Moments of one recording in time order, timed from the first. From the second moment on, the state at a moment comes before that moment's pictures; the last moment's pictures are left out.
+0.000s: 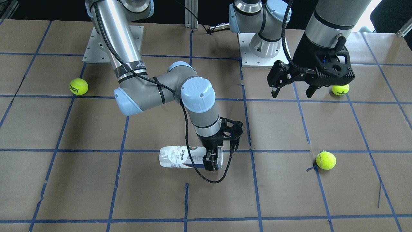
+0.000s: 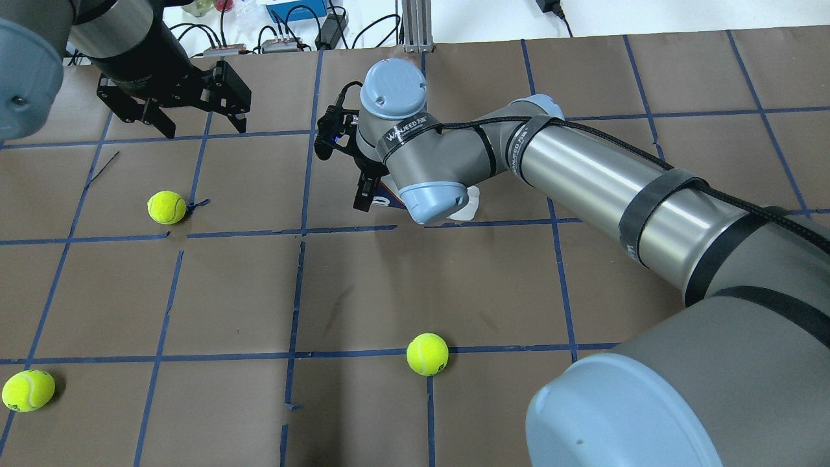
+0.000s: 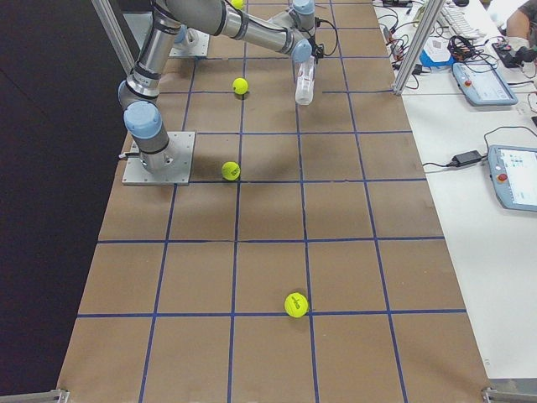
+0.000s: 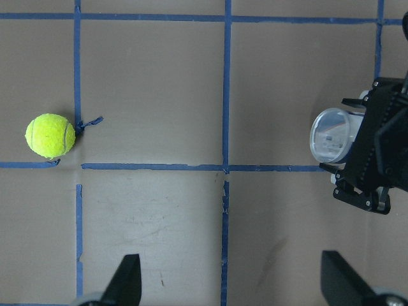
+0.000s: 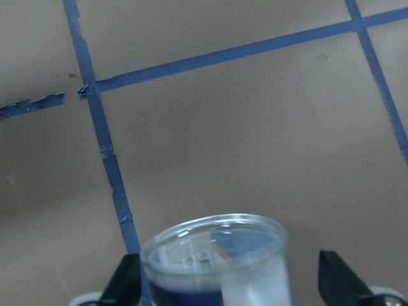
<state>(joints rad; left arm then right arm) -1.53 -1.60 -1.54 -1.48 1.56 0.01 2.00 -0.96 1.49 -2.39 -1.41 -0.85</state>
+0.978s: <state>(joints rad) -1.52 -1.67 -1.58 -1.43 1.45 0.04 1.52 -1.35 1.48 -1.72 -1.35 -0.77</state>
